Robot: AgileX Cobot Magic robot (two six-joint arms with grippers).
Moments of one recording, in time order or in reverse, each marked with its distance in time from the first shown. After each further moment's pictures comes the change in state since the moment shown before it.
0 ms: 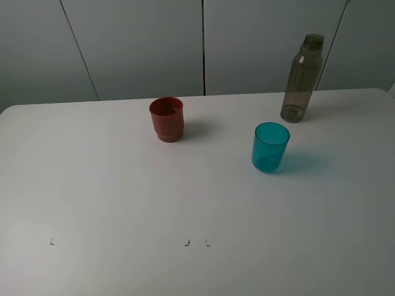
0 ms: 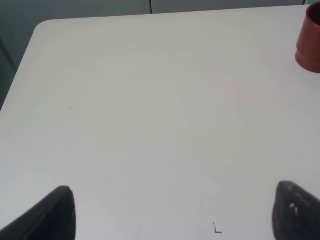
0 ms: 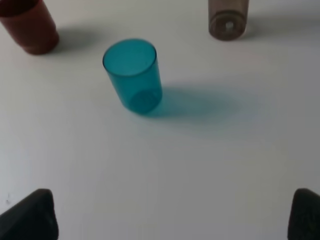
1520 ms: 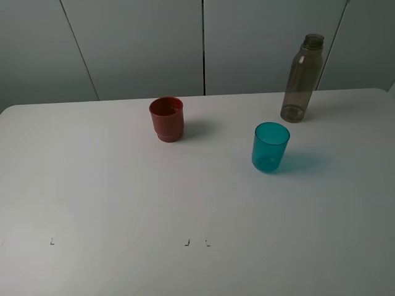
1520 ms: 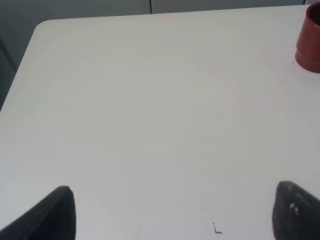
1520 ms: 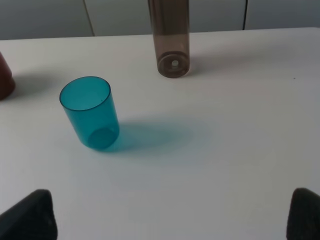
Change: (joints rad) left arm 0.000 0.000 0.000 0.000 0.000 0.000; right arm -0.242 -0.207 0.012 0.056 0.012 -0.123
